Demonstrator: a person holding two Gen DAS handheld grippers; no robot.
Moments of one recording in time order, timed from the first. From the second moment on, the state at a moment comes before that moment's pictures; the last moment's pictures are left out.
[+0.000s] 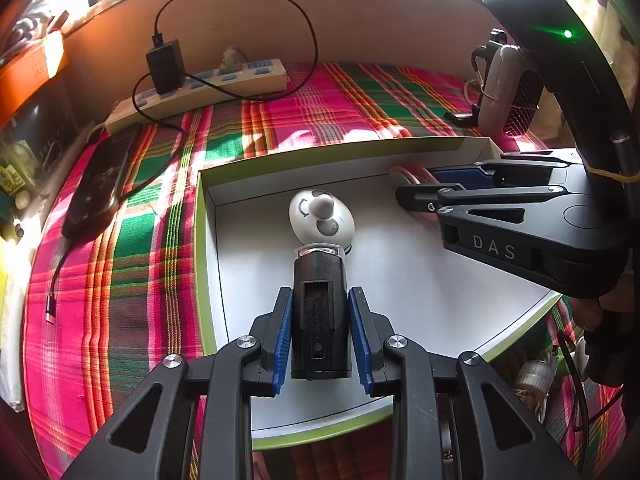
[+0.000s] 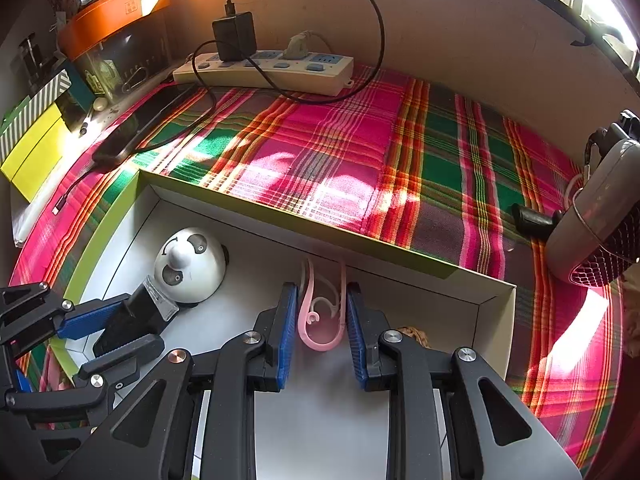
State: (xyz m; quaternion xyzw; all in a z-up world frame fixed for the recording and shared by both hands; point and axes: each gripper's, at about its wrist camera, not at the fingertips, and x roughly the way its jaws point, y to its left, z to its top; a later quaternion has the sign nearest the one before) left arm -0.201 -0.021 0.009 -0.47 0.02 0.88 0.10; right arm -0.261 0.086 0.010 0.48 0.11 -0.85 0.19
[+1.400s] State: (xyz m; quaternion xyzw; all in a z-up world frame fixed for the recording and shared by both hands) left arm -0.181 -0.023 0.030 -0.45 0.02 0.89 0.10; right arm -0.238 0.099 0.038 0.46 0.09 -0.87 0.18
